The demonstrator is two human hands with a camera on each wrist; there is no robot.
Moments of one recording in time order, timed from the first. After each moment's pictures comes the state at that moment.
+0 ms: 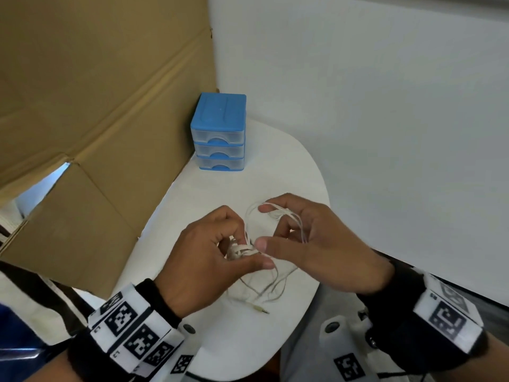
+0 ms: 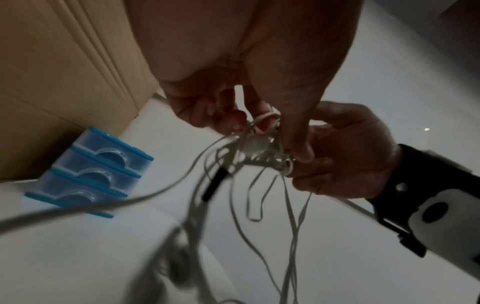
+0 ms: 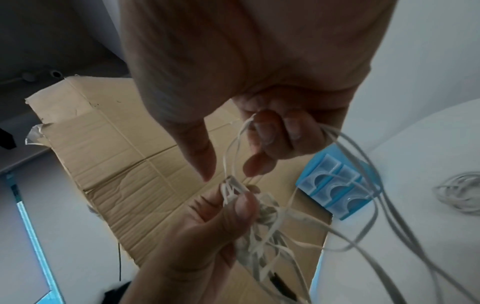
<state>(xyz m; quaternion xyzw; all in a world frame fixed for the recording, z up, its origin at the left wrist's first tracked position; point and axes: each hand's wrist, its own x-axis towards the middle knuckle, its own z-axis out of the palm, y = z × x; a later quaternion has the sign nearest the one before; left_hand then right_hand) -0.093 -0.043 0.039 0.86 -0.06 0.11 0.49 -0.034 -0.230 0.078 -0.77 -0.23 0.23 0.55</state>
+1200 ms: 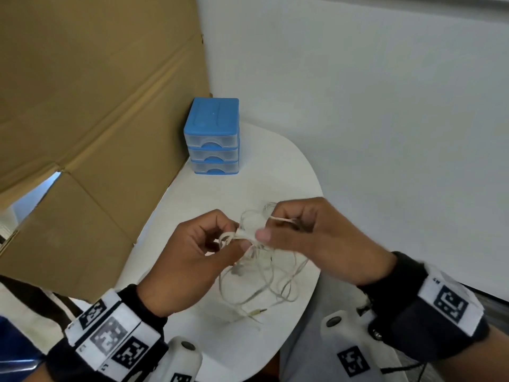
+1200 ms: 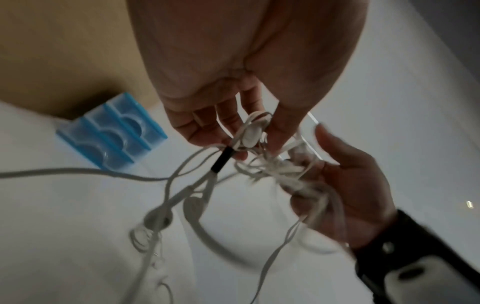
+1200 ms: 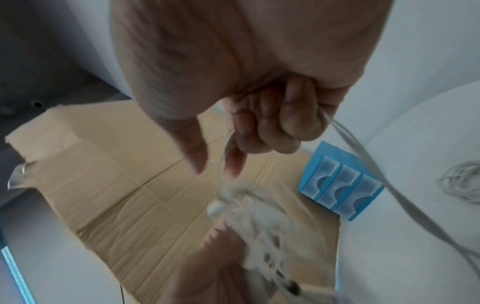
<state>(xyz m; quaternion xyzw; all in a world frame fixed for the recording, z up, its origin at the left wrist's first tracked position) -0.092 -0.042 0.043 0.73 -0.03 0.04 0.68 -0.030 -0.237 0.091 -0.75 -0.27 0.22 0.56</state>
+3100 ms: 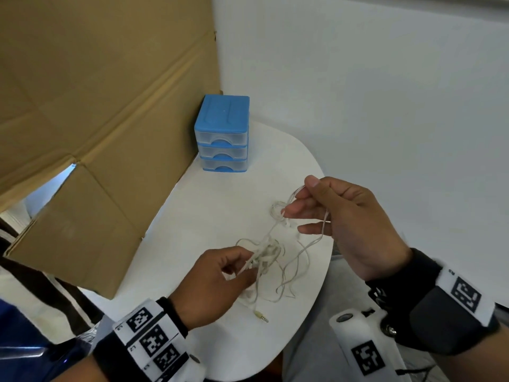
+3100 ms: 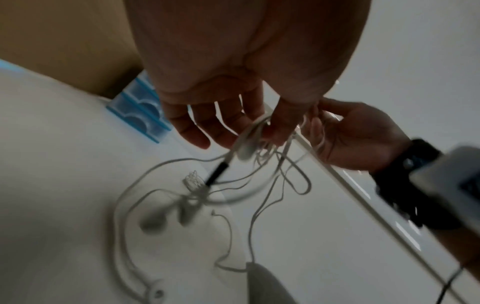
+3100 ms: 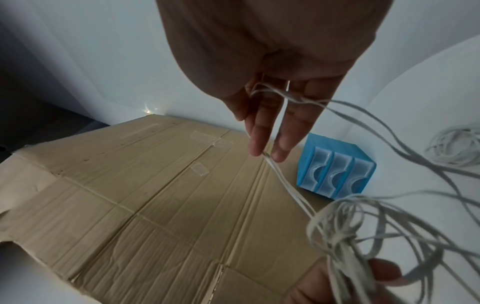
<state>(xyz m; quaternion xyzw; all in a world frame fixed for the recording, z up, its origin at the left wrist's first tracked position) -0.105 -0.048 0.000 0.82 0.00 -0.04 0.57 -0.020 -0.238 0.094 -0.68 -0.05 0.17 0.71</state>
